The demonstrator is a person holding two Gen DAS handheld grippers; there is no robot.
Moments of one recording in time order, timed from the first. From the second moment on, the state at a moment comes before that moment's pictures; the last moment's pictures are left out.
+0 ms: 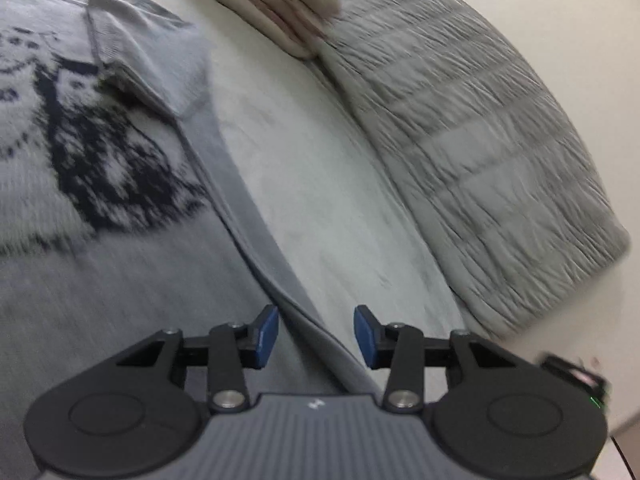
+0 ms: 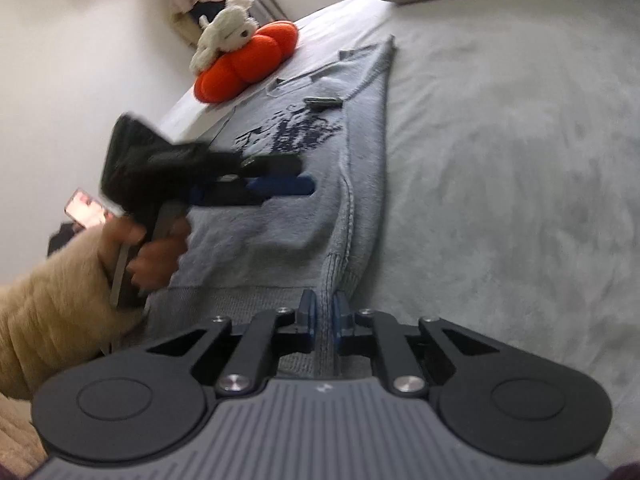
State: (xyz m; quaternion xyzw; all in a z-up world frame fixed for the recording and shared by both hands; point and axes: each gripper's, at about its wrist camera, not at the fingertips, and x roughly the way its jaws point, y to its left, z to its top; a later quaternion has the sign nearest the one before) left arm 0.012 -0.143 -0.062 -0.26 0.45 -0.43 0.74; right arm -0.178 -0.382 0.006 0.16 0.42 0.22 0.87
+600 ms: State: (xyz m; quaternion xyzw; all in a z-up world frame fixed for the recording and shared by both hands) left arm 0.028 -0.142 -0.044 -0.24 0.42 -0.35 0.80; right arm -0.173 -0.337 0.031 -0.01 0.45 0.25 0.86
